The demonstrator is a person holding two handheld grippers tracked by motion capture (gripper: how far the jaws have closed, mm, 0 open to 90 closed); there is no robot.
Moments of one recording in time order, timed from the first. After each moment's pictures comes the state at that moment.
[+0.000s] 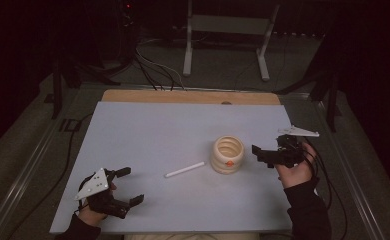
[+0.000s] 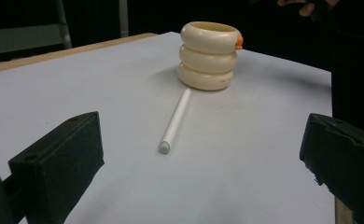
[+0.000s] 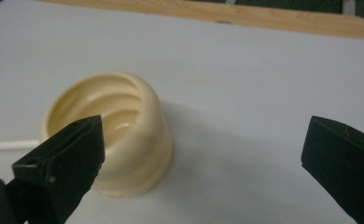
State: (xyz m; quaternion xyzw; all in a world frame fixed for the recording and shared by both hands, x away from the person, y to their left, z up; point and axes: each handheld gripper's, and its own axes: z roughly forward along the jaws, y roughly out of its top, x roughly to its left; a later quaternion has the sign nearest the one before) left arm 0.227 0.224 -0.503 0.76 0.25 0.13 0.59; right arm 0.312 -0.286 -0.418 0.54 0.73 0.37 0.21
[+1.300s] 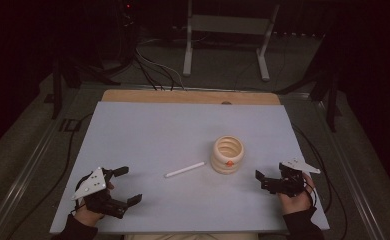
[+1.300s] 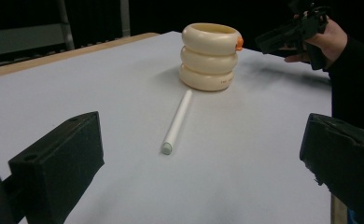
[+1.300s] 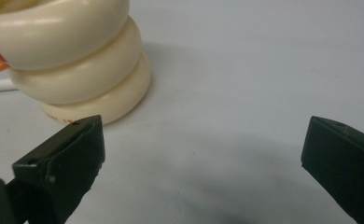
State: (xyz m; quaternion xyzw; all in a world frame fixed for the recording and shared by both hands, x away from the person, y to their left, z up) left arm 0.225 0.228 -0.491 0.76 0.25 0.14 0.58; right arm 0.270 -0.314 -0.505 0.53 0.71 0.40 0.22
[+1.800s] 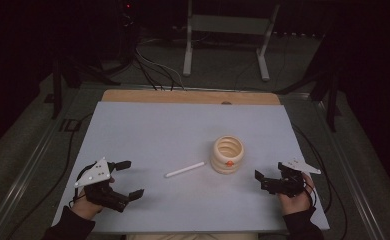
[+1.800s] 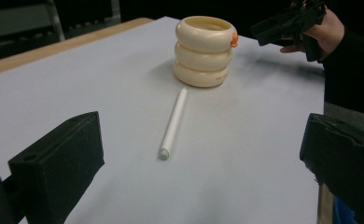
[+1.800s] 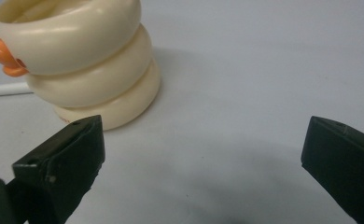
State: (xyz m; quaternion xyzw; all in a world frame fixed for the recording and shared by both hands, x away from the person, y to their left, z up) left arm 0.242 0.216 -0.458 0.80 0.25 0.12 0.54; right arm 0.269 -0.312 -0.503 0.53 0.71 0.42 0.21
